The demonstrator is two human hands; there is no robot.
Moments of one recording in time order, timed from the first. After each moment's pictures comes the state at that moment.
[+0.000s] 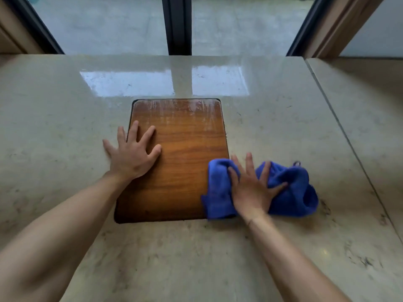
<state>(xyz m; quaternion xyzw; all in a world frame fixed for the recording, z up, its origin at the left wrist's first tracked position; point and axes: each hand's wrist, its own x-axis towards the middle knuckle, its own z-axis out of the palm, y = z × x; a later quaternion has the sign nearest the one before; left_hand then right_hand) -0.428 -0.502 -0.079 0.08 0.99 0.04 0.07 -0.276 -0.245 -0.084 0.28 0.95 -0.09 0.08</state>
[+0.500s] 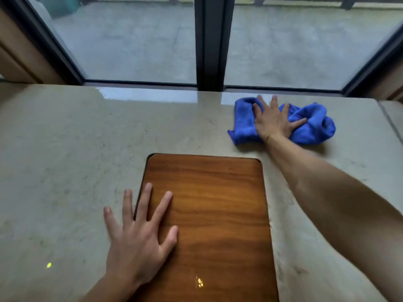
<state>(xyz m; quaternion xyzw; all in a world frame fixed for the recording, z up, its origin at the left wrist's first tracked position) -0.438 -0.507 -0.096 0.11 0.99 0.00 0.04 -0.671 -0.162 -0.081 0.26 0.96 -0.12 0.03</state>
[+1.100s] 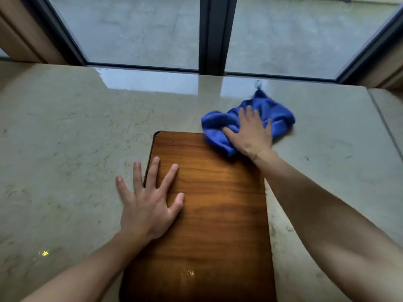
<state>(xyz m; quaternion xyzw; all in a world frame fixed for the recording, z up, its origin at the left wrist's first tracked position) -0.443 -0.509 -0.093 0.08 0.99 -0.02 0.08 -0.572 -0.235 -0.070 0.14 0.98 -0.09 0.09</state>
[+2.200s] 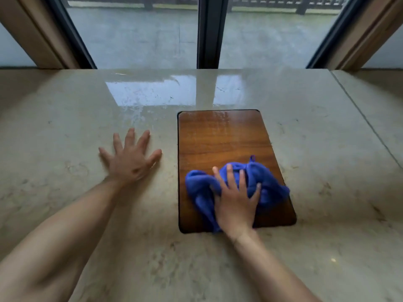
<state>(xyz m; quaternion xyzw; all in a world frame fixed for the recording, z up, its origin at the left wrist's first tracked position) -0.483 -0.645 -0.076 0.05 0.99 0.08 0.09 -0.306 -0.414 -0.103 0.17 0.98 -0.07 -0.01</state>
